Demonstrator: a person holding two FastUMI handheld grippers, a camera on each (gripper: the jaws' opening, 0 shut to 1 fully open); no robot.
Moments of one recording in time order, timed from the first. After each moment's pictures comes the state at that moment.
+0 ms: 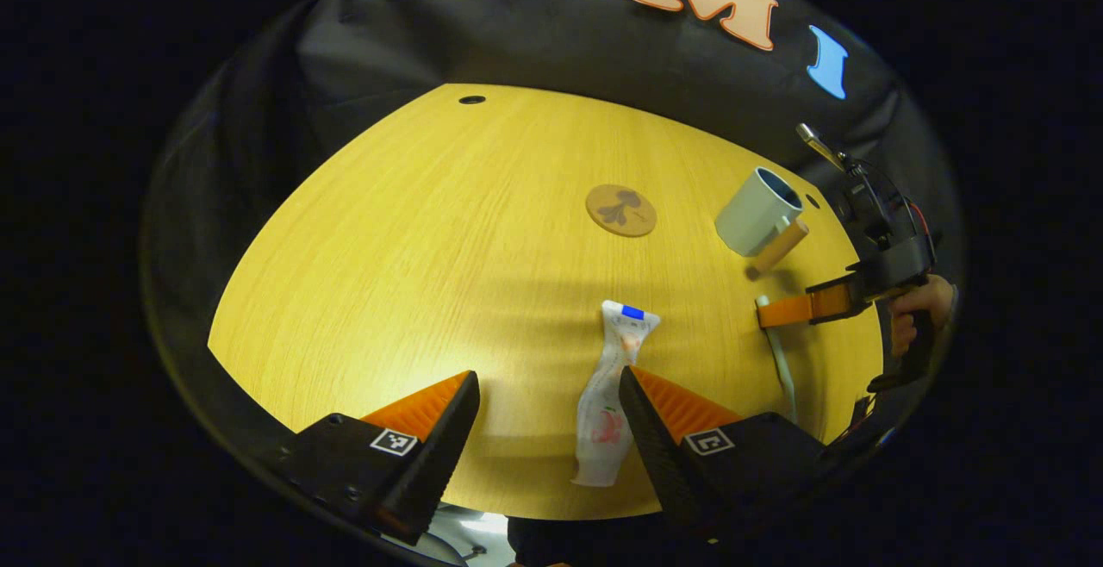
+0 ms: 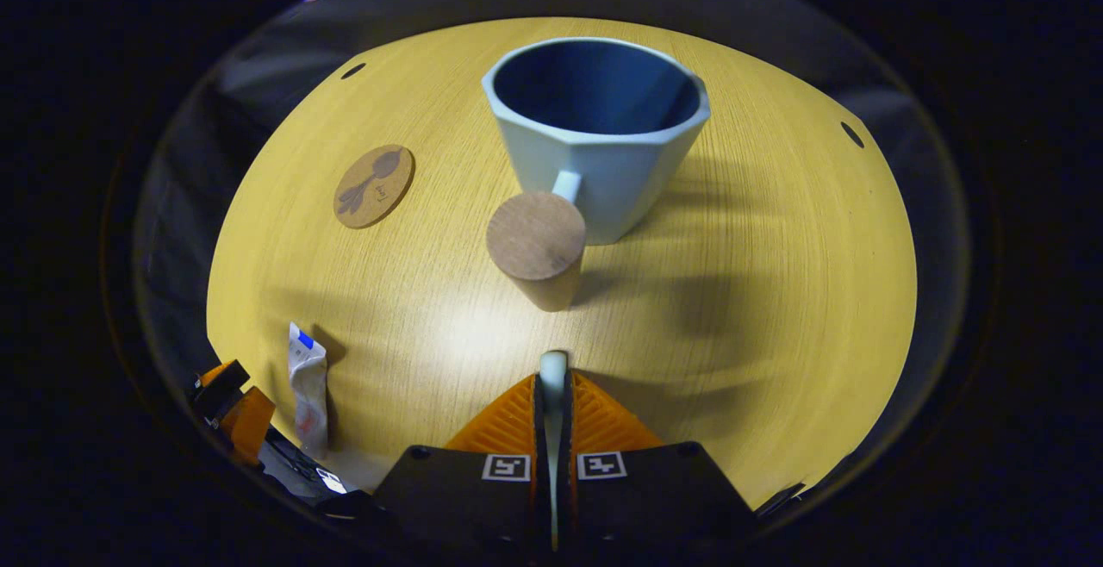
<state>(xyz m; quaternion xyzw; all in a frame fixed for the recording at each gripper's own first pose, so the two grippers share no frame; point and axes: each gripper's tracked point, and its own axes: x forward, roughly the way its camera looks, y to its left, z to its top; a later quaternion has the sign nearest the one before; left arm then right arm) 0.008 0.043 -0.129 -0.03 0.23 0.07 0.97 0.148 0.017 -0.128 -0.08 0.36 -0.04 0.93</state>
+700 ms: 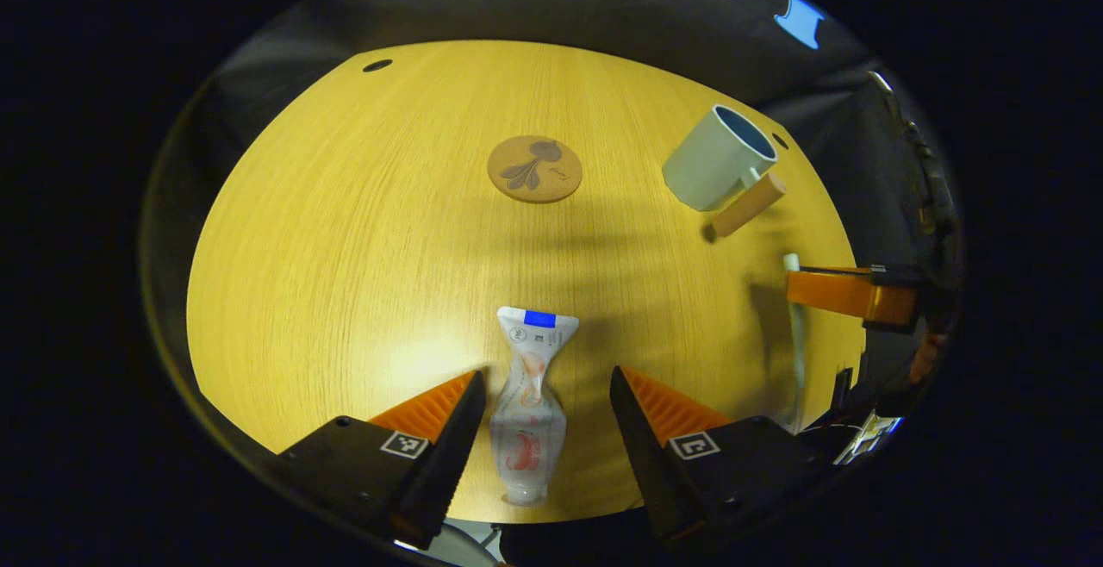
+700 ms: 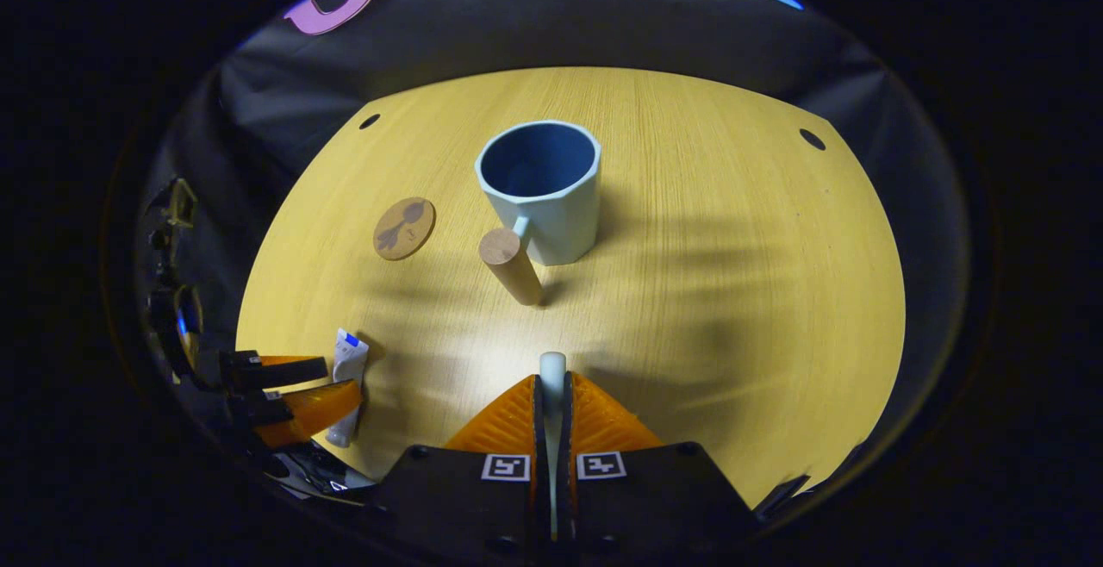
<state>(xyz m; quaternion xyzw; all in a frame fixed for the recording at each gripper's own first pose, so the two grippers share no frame) 0.053 -0.006 -0.147 0.00 0.35 0.00 0.94 0.097 0.000 -0.076 -0.04 0.28 -0.02 0.96</state>
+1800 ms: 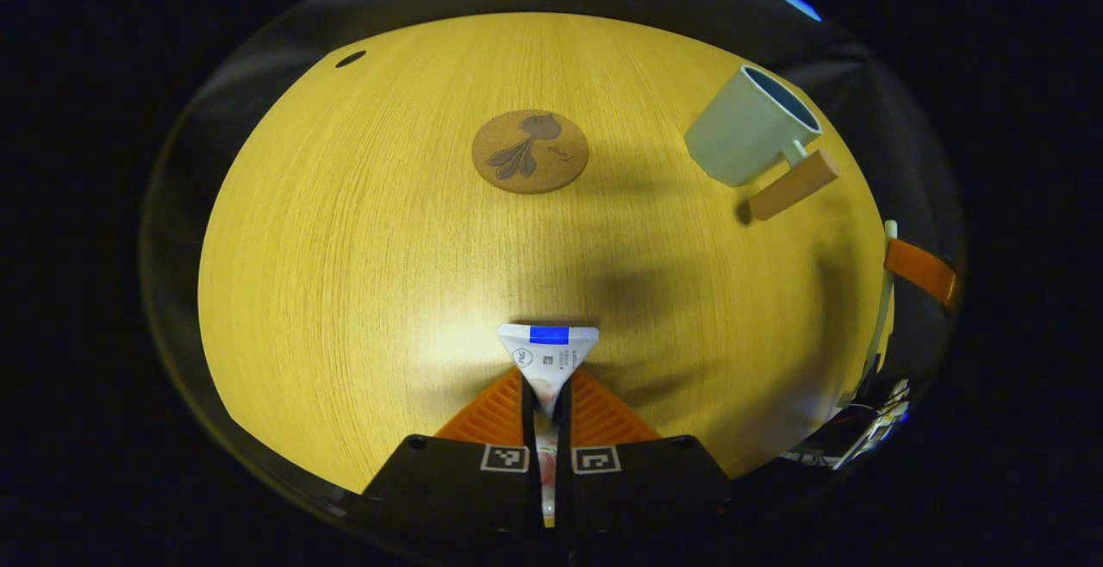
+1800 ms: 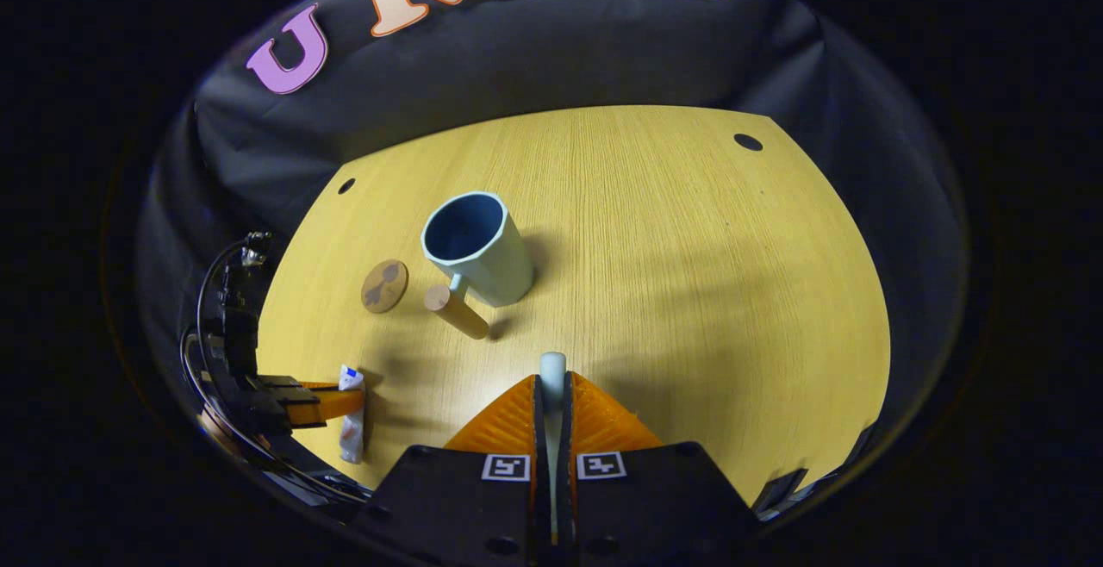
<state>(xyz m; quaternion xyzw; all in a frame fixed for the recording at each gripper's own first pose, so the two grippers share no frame) 0.070 -0.003 -0.149 0.03 0.39 0.02 0.92 0.081 -0.041 -0.031 0.02 0.20 -0.05 0.98</state>
